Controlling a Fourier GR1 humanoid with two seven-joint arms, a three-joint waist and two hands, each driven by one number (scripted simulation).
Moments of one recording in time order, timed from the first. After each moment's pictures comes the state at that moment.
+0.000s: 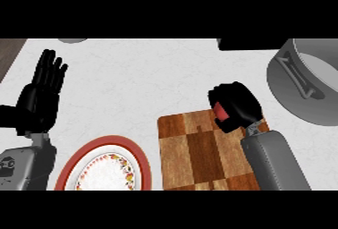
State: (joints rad) left arm -0.27 0.20 0.13 -1.54 0.14 0.09 0.04; right arm -0.42 -0.06 0.10 -1.34 1.32 0.14 -0.16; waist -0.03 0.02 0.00
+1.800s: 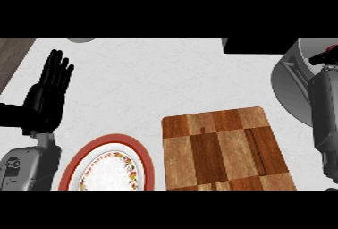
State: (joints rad) left arm -0.27 0.18 0.11 -1.56 0.12 0.09 0.07; right arm -0.86 -0.30 -0.53 -0.85 1.77 -0.38 0.96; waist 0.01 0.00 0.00
